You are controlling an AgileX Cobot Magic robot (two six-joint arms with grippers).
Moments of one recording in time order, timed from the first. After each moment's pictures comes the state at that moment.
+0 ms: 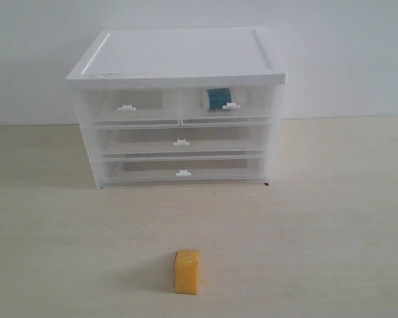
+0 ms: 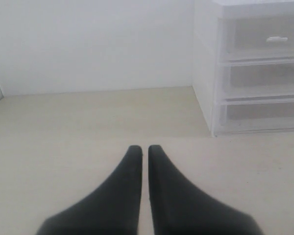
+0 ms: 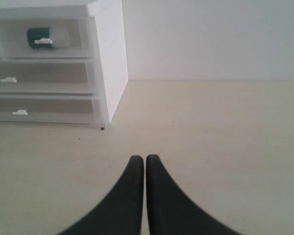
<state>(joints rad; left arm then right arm) 0.02 0.00 0.00 0.06 0.22 -0.01 0.15 0.01 0.00 0.08 0.23 -0.05</state>
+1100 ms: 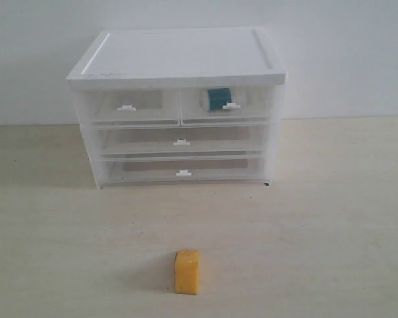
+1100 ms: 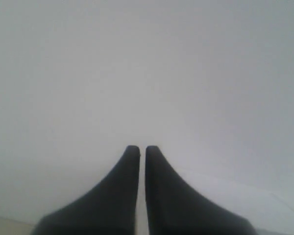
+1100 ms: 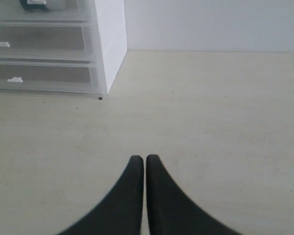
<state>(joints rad) 0.02 0.40 -0.26 0.04 -0.34 -0.31 0.15 0.01 0.00 0.07 0.33 -0.05</state>
